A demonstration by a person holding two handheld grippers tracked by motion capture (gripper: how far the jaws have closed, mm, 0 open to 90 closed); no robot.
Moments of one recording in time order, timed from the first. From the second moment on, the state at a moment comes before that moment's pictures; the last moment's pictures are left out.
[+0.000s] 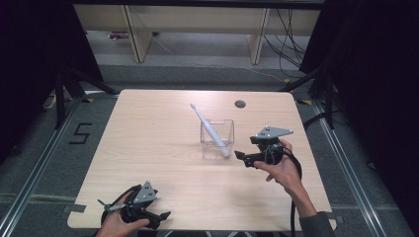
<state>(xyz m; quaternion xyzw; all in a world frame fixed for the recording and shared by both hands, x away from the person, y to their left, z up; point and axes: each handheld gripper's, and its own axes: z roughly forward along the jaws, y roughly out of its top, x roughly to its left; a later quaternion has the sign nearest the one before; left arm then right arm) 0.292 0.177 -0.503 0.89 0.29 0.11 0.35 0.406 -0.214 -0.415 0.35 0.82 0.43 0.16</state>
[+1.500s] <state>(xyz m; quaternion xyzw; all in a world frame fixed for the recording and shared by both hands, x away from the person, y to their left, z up) 0.292 0.177 -0.503 0.89 0.29 0.12 0.34 0.386 -0.216 -0.435 0.34 0.84 0.40 0.14</state>
